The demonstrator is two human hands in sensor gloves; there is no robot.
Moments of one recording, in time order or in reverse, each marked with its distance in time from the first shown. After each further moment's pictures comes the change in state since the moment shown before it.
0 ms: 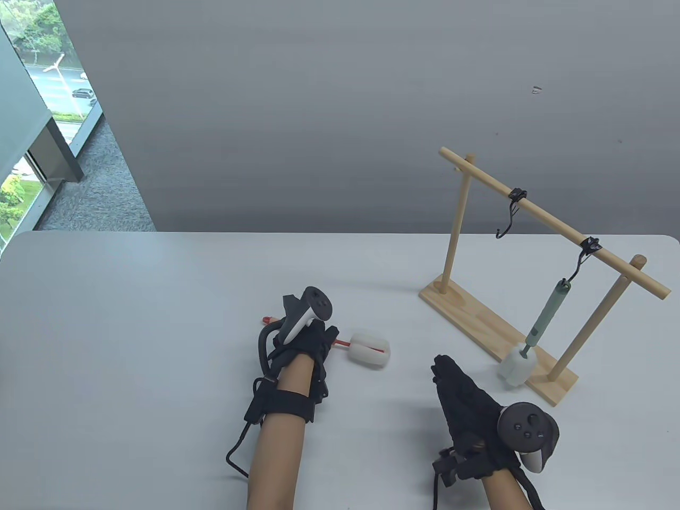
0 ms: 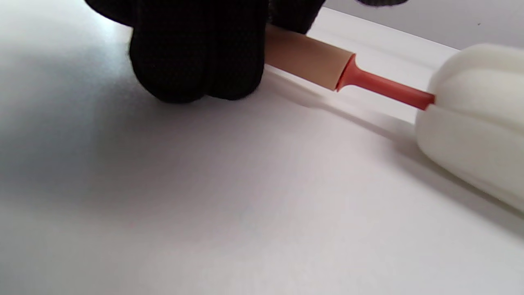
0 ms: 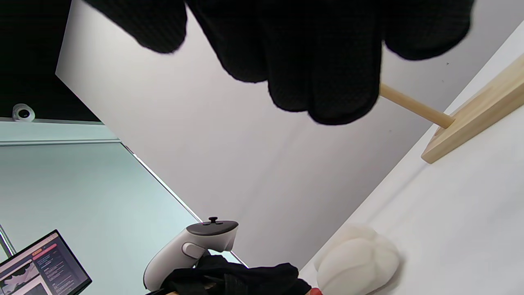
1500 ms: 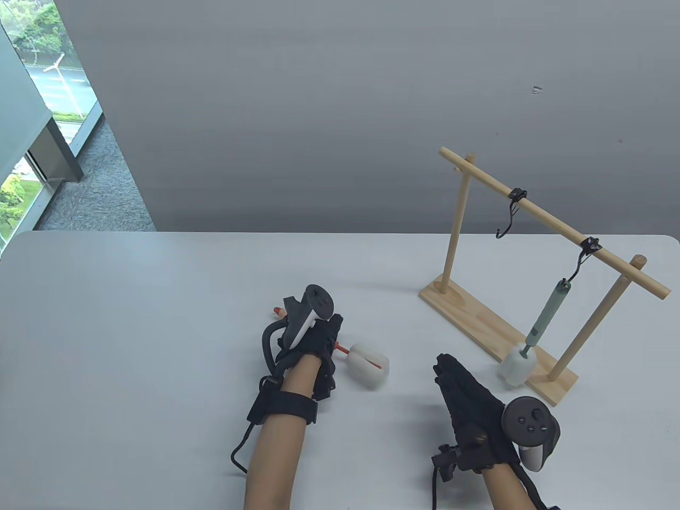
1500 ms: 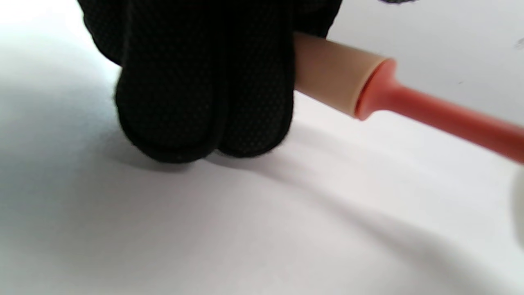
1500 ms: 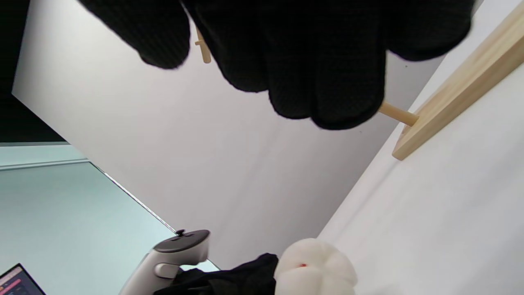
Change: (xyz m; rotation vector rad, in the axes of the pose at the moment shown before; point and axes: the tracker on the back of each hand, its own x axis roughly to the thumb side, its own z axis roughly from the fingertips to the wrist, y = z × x) left_hand 0.003 0.006 0.014 0.189 -0.062 0.094; right_hand -0.008 0.000 -0.007 -0.024 0.133 -0.029
